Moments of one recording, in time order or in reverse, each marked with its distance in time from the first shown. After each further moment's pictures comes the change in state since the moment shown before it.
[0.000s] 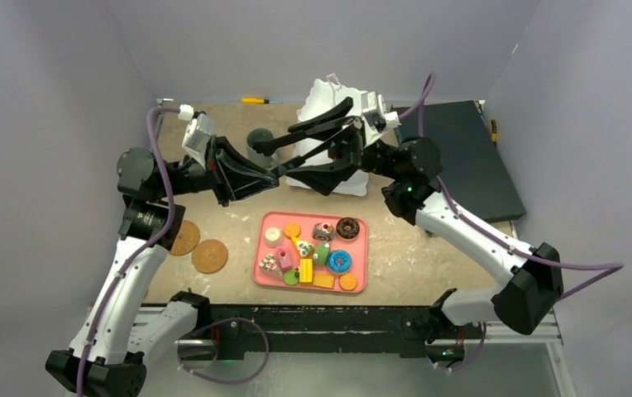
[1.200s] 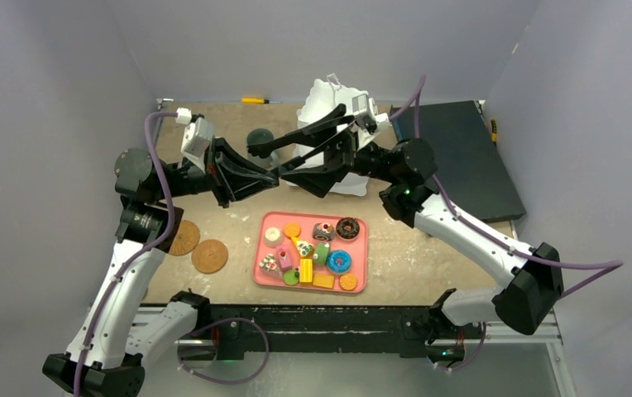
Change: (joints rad) left arm -0.018 -0.014 0.017 -0.059 -0.027 0.111; right arm 0.046 0.002 0.001 -0.088 0.044 -0.027
